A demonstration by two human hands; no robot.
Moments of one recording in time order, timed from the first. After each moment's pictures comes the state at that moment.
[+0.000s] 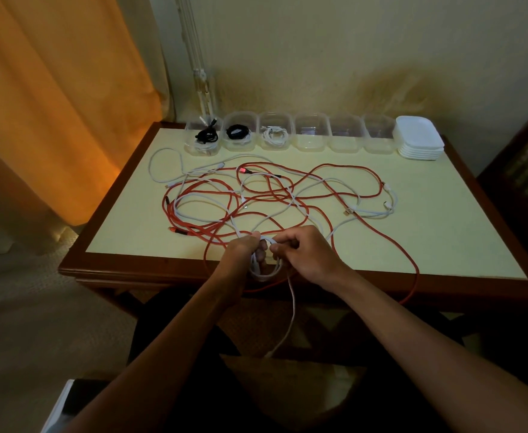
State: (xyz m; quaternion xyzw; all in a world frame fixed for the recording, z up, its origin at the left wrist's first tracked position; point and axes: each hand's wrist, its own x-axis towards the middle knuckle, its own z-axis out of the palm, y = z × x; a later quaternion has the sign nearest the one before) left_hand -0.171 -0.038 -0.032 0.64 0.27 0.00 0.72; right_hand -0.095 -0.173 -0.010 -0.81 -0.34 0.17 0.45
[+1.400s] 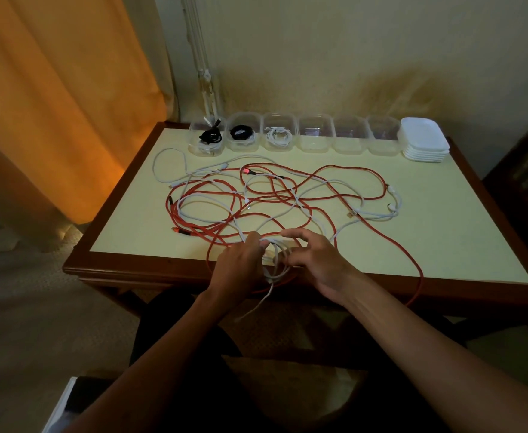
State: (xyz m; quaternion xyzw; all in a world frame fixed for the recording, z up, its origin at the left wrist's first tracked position) left_hand -0.183 -0.033 -0.043 0.97 0.06 0.14 0.19; right_hand -0.095 -0.182 -0.008 -0.64 -0.10 0.42 0.63
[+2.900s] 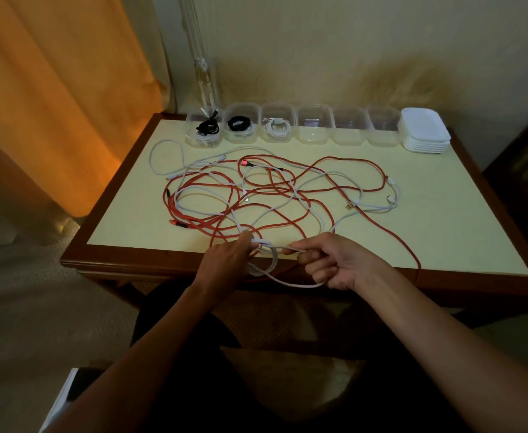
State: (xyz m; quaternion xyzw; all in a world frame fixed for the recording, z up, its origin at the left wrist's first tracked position) left_hand -0.191 -0.015 -0.051 0.98 0.10 0.05 0.15; right_hand -0.080 -0.200 0.004 -0.54 0.10 0.59 0.59
